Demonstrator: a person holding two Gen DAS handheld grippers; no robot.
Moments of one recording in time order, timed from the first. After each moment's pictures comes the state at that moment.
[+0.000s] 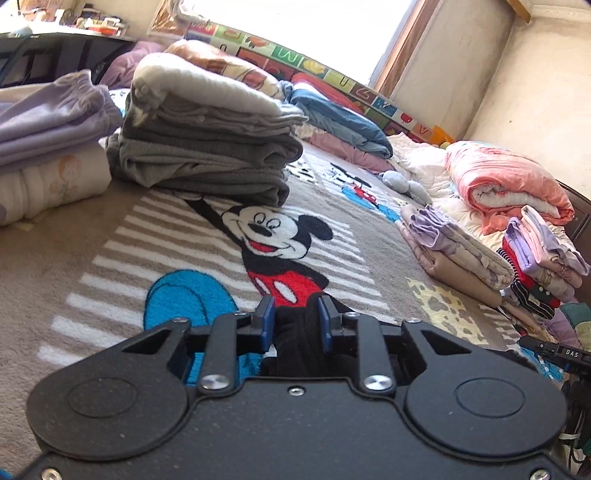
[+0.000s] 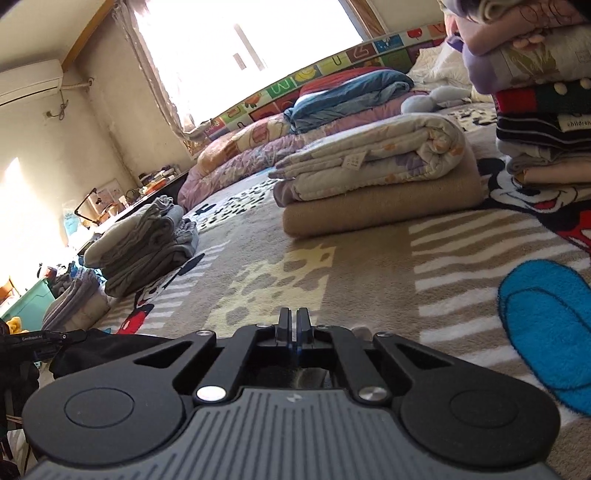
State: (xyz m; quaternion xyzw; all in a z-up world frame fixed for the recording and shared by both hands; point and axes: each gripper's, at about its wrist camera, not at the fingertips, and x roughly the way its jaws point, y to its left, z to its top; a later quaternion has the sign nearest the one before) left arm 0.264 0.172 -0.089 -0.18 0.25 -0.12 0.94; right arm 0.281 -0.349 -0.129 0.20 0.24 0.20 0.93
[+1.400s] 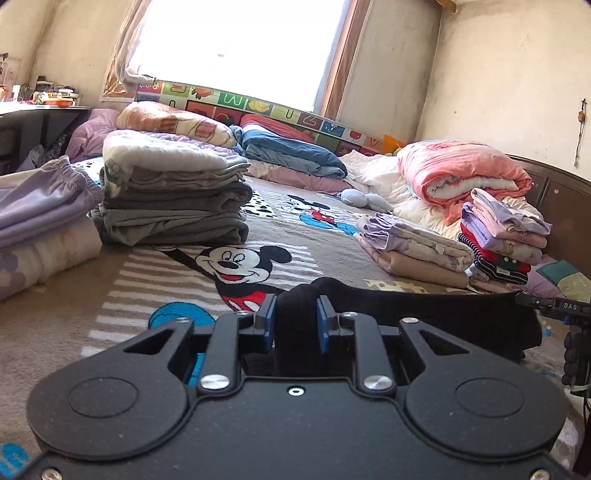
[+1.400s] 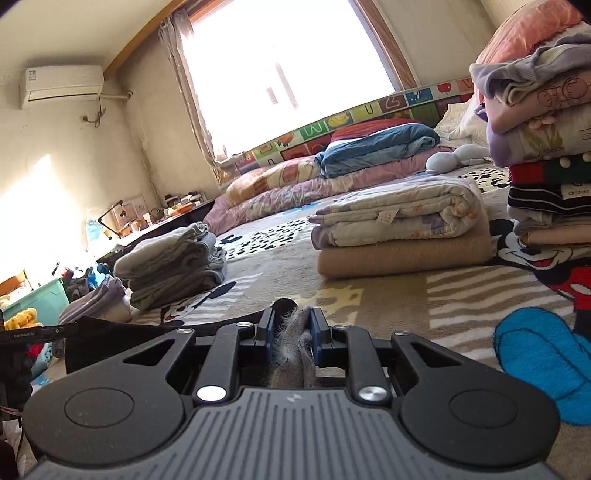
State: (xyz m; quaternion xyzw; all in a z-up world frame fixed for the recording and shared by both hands) left arm 0.194 0.164 -0.063 -0.10 0.19 -0.16 0.96; right arm 0.226 -0.350 -0.103 0.17 0.17 0.22 0.95
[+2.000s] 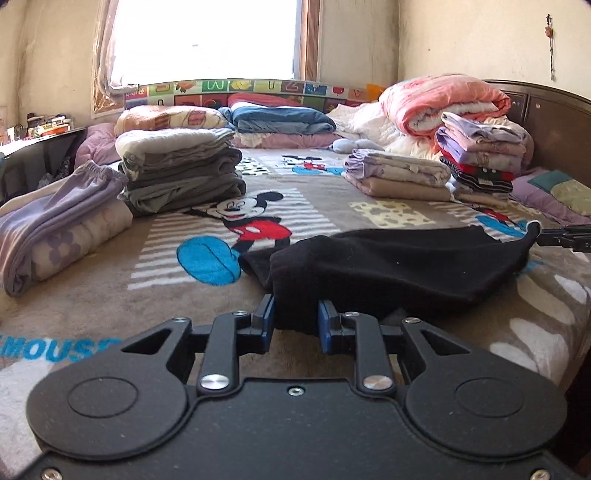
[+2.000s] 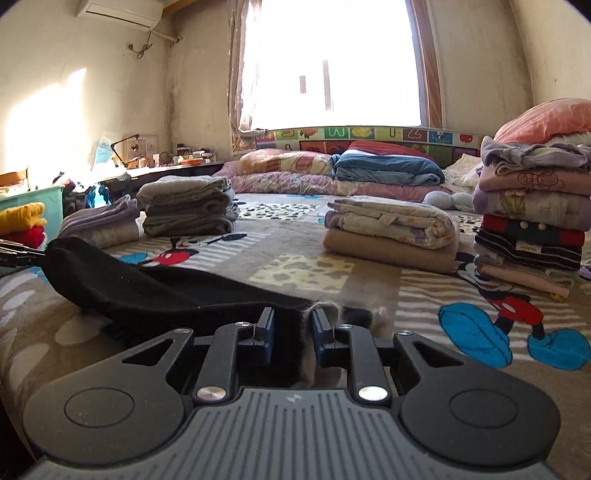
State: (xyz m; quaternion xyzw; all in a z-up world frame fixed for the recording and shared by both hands) left arm 0.078 0.155 -0.076 0.01 0.24 -0.16 0.96; right arm 0.098 -0.336 -0.098 0.02 0.19 0.21 0.96
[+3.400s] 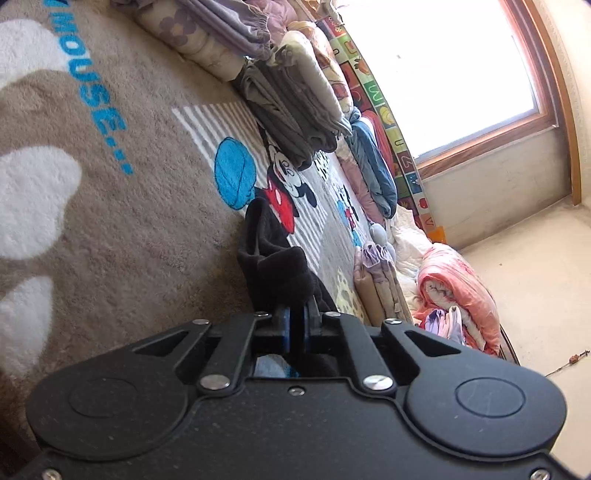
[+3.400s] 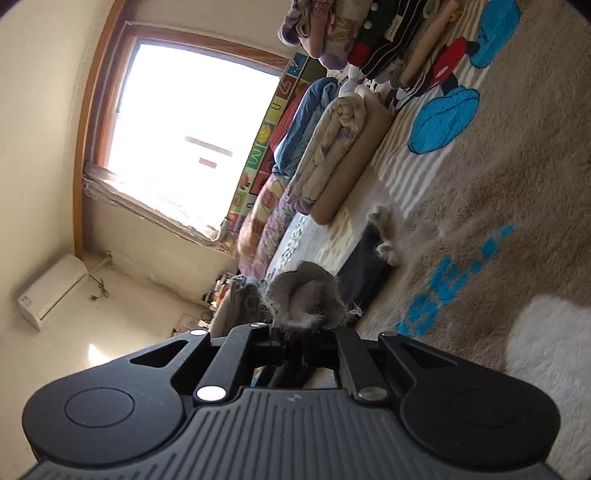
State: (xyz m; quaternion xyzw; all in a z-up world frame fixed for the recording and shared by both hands) left arm 0.078 0.173 -0.106 -0.49 0.29 -0.05 0.82; right arm 0.100 -0.397 -0.165 0.54 0.20 0.19 0.80
